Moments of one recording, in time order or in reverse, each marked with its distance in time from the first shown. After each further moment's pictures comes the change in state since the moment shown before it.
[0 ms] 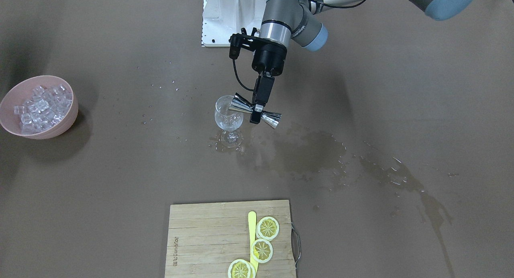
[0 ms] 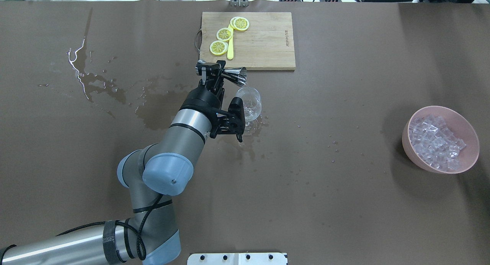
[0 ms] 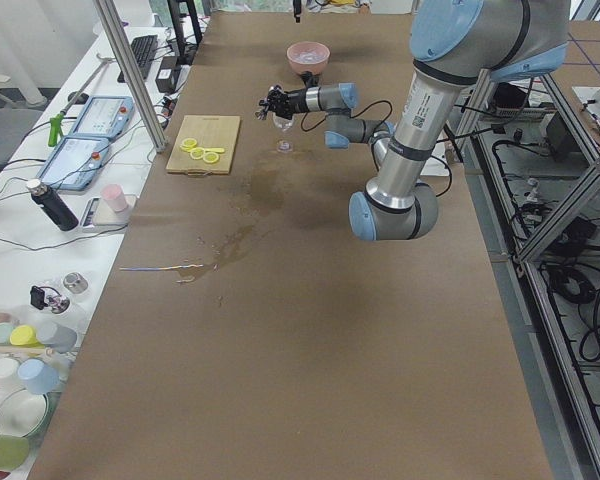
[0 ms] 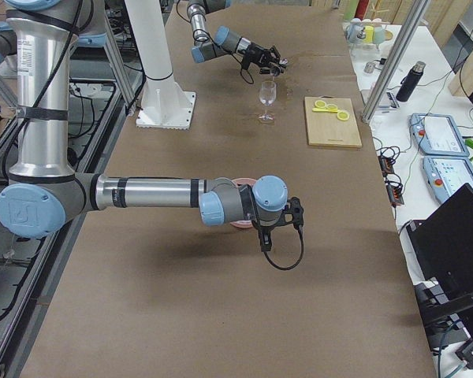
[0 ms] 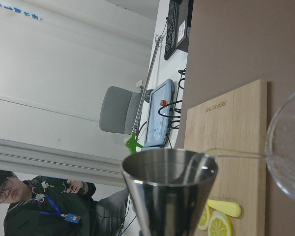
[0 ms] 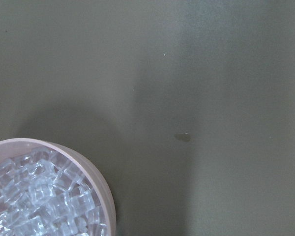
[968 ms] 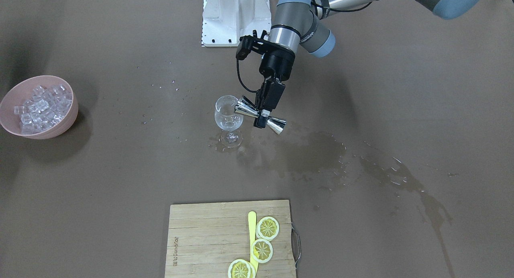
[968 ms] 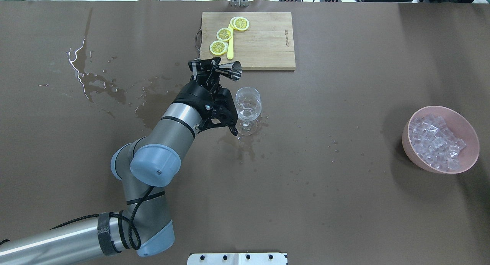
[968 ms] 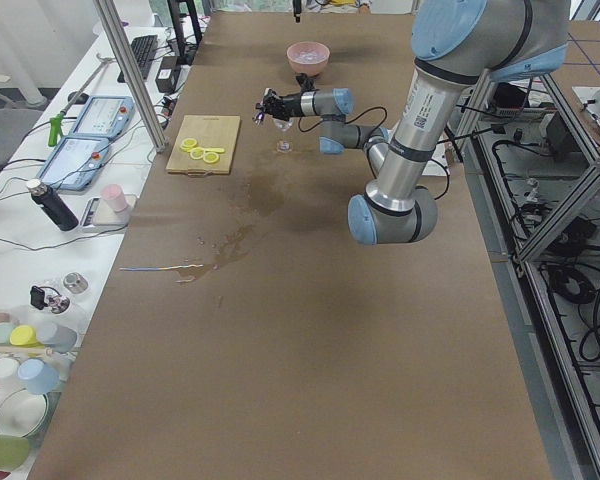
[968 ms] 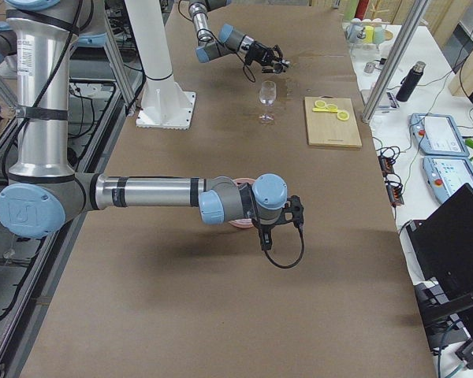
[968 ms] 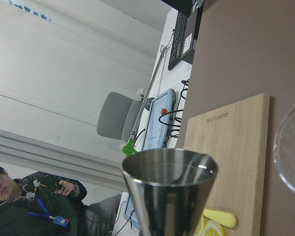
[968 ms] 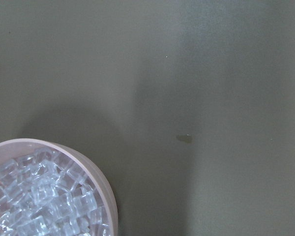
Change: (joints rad) left arm -0.034 0.022 0.021 -0.074 -0.070 -0.134; right arm 0.000 -0.001 0.006 0.000 -0.001 0.000
